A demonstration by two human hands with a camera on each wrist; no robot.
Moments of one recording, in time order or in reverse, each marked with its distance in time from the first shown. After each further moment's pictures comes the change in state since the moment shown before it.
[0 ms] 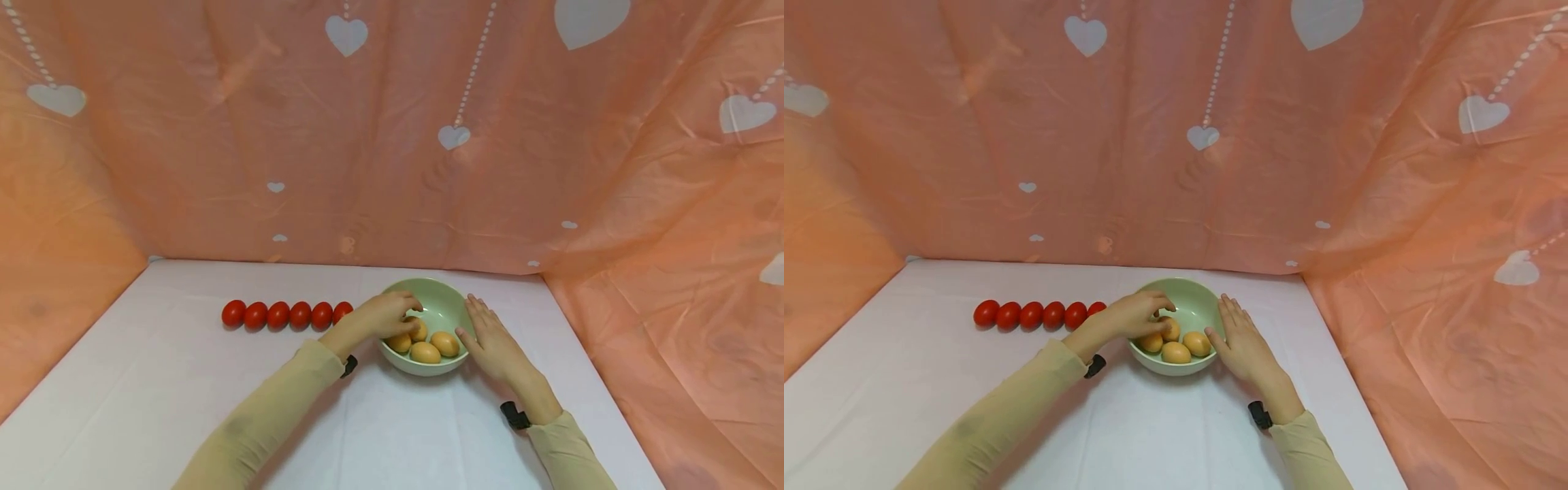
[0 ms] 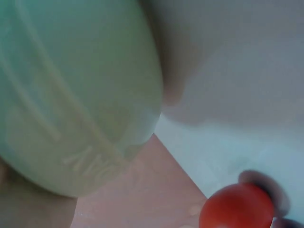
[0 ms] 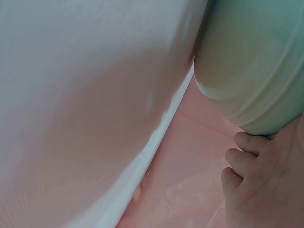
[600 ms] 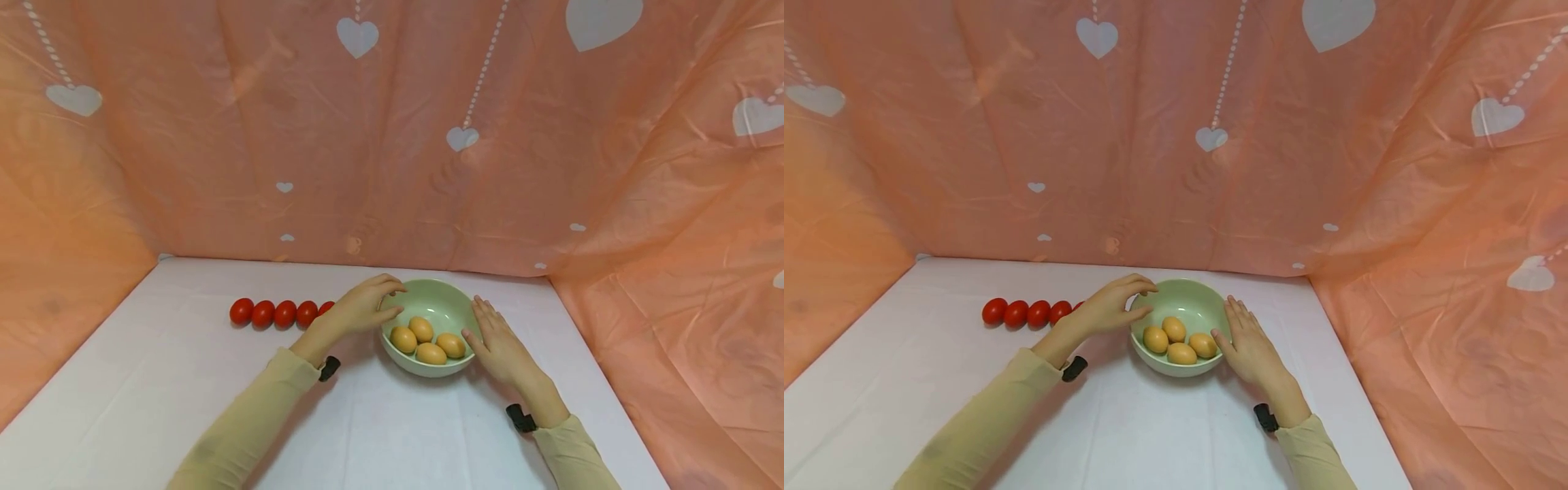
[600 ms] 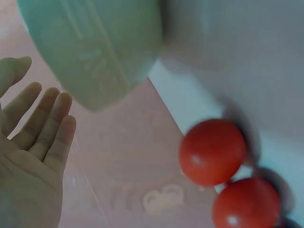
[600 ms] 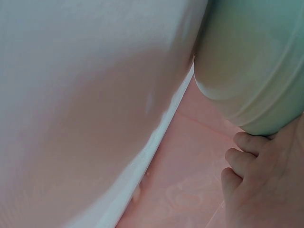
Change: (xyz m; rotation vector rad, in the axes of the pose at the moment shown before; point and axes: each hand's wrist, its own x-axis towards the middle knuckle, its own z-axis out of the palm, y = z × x) left_hand -0.044 -0.022 -0.025 -0.120 0.267 0.037; right_hand -0.001 -0.001 0.001 0.012 -0.005 -0.003
